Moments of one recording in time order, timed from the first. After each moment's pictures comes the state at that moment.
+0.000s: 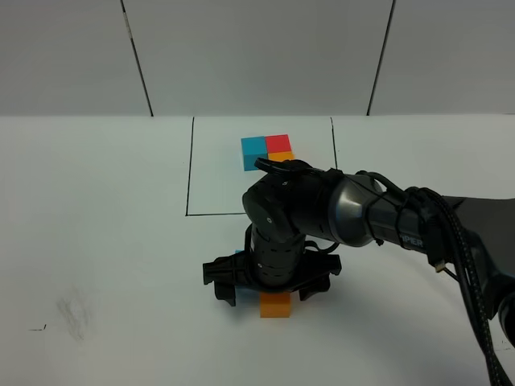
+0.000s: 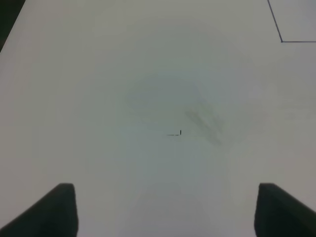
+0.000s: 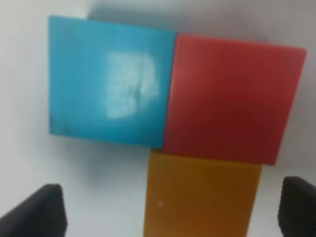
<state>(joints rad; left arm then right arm) 0.05 -0.01 -0.51 0.04 1.07 0.01 0.79 2.12 -1.50 -0.03 0.86 0.74</state>
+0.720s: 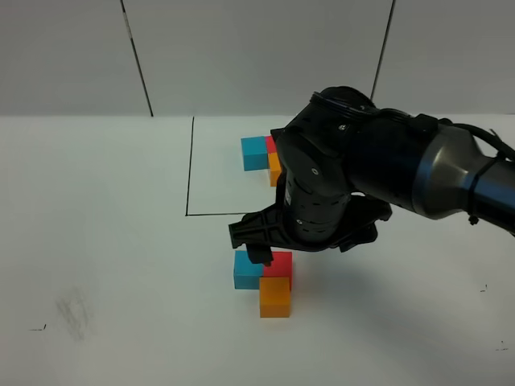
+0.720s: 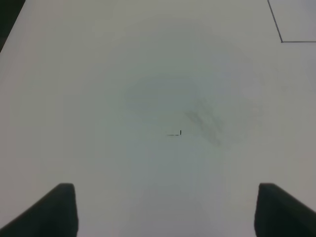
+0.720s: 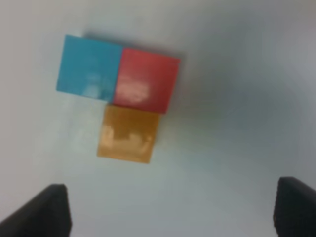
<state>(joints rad) 0.05 -0.01 -0.51 0.04 1.07 0.01 0.79 1.86 -1.51 -0.17 1.10 0.70</state>
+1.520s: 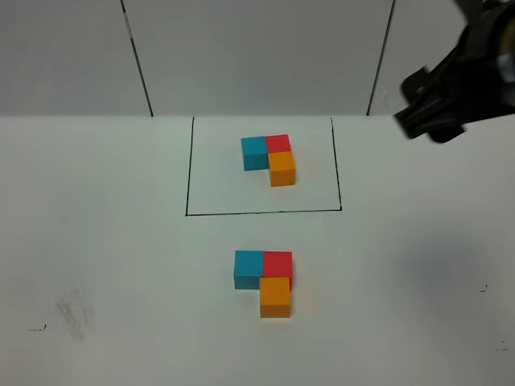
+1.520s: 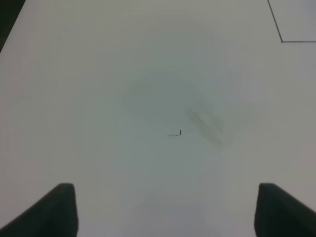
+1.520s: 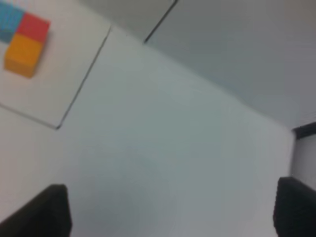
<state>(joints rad) 0.05 -0.01 -0.51 0.04 1.07 0.01 0.79 1.35 -1.51 -0.74 1.21 0.38</state>
